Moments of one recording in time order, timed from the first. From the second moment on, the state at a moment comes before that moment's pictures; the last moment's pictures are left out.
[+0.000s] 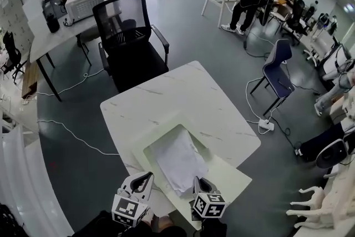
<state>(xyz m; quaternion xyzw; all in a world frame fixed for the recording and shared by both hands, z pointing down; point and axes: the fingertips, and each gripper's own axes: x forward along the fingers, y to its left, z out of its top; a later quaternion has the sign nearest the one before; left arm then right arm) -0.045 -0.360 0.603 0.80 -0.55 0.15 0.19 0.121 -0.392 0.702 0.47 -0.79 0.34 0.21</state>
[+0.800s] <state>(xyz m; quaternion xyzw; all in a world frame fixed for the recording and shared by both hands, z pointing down) -0.047 -0.192 0.480 0.86 -0.49 0.09 0.09 0.133 -0.221 0.523 0.57 -0.79 0.20 0.12</state>
